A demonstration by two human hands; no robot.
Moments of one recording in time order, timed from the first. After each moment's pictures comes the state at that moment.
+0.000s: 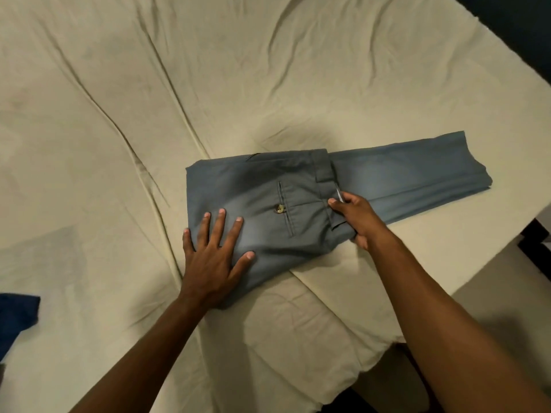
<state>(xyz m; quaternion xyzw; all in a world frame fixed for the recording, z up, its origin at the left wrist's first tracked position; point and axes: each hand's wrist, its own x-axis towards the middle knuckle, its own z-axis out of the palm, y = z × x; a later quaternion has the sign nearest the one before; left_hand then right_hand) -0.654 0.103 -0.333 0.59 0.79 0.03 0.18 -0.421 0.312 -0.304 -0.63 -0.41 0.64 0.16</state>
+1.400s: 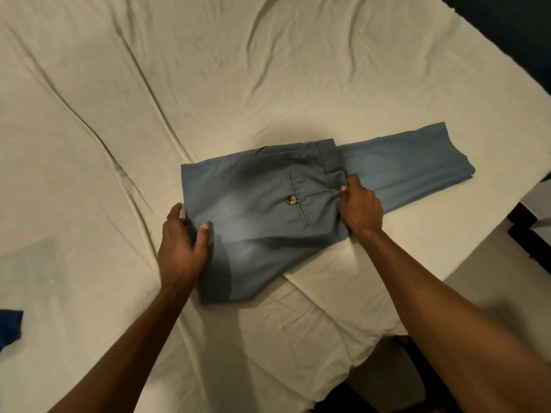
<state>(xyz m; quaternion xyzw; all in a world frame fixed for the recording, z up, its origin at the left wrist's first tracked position) -0.659 0.129 -0.306 0.34 0.86 0.30 0.24 -0.391 0.321 -0.313 -0.66 -0.73 0.19 0.05</state>
